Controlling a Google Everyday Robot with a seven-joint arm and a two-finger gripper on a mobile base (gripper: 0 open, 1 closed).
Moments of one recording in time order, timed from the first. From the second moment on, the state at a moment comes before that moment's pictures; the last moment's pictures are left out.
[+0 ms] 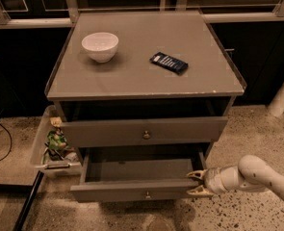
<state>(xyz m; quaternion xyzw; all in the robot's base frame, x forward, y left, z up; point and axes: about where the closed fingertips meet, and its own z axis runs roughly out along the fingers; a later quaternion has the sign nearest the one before) 0.500 -0.235 0.393 -0.67 0.63 0.19 0.35</state>
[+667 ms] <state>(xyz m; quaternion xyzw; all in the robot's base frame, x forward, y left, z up) 0.500 -0.235 0.395 -0.67 0.63 0.19 0.35</state>
